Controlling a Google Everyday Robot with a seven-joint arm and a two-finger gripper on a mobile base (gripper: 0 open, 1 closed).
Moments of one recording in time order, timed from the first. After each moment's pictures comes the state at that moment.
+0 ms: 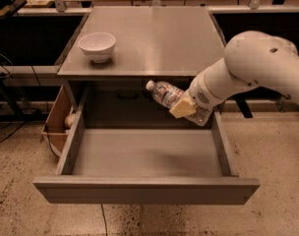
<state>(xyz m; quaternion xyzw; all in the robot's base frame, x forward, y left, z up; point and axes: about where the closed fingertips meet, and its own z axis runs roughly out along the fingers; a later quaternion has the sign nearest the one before) 0.578 -0.100 0.811 -0.45 0.84 0.09 0.29</state>
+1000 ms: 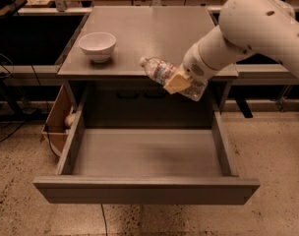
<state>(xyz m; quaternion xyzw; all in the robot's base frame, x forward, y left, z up) 0.613 -0.084 0.870 -0.47 0.82 0.07 0.32</state>
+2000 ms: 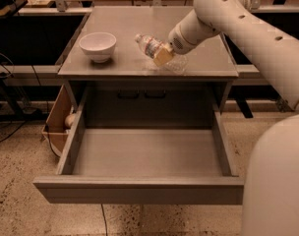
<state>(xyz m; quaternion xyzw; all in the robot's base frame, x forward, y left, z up) 0.762 -0.060 0.863 -0.43 0.83 0.09 0.34</state>
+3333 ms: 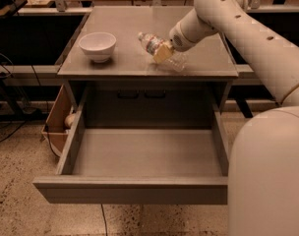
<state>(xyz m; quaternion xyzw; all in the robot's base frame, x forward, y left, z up) 0.788 -0.064 0.856 -0.40 0.85 0.11 0.34</state>
